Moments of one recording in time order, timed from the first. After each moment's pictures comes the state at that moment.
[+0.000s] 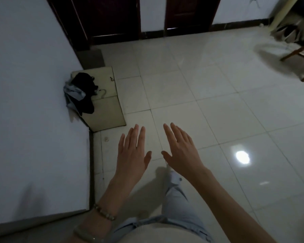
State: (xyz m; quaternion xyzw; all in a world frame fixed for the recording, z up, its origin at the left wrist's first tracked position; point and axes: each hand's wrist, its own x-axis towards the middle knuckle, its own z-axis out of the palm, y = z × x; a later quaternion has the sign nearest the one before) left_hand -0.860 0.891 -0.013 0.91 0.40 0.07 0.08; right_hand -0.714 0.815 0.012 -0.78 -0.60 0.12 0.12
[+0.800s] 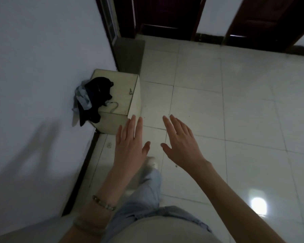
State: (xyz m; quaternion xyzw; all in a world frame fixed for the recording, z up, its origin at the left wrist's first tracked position) left_hand -0.624 1.166 -0.014 0.80 0.59 0.08 0.09; right_hand -0.459 1.154 0.006 -0.64 -0.75 0.15 0.08
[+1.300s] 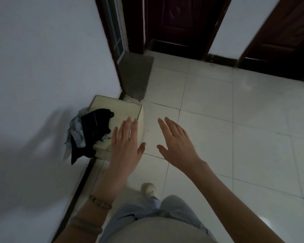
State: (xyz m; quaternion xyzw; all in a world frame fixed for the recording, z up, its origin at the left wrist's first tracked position) left_hand -0.598 1.432 -0.015 0.76 0.64 0.09 0.07; right_hand -0.430 1.433 0.004 -0.59 -0.79 0.15 0.09
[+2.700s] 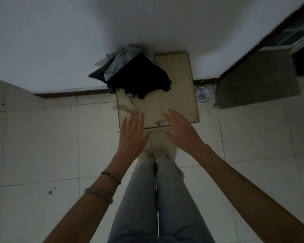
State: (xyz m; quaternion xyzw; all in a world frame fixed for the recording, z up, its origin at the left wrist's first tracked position) left_hand -0.564 1.603 -0.248 0.30 0.93 0.10 0.16; right_hand -0.508 1.785 -0.233 -0.03 -0.96 0.28 -0.09
